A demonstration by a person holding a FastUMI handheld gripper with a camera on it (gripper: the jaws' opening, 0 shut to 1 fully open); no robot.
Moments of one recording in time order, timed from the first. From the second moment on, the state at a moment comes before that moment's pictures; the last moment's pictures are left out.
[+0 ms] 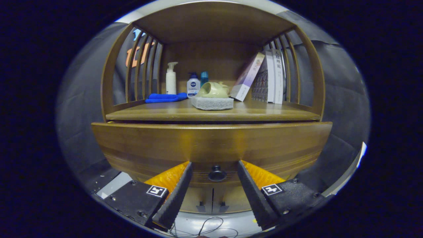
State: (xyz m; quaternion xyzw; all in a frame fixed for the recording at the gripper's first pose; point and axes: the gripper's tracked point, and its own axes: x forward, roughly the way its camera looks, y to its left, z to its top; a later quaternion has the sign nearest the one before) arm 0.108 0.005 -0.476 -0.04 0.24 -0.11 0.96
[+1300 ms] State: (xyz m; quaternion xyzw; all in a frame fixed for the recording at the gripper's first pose) arm 0.062 0.018 -0.177 -0.08 0.09 -0.02 0.99
